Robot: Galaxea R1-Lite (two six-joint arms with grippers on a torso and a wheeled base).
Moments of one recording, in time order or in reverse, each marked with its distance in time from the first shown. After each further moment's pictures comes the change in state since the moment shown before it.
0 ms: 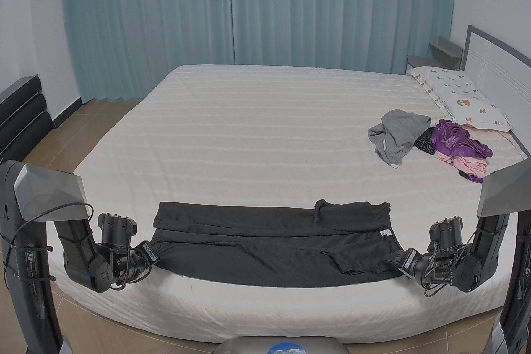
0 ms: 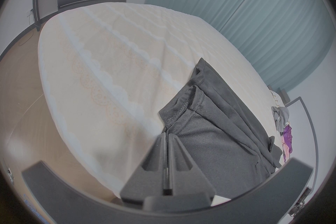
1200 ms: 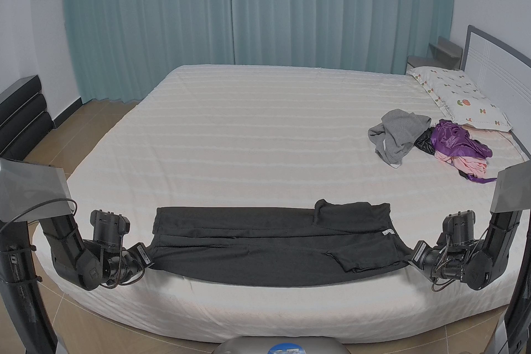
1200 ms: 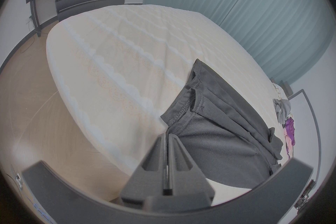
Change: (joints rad) left arm 0.001 -0.126 0.045 0.138 0.000 0.043; right arm -0.050 -0.079 0.042 -0.033 0.038 -0.008
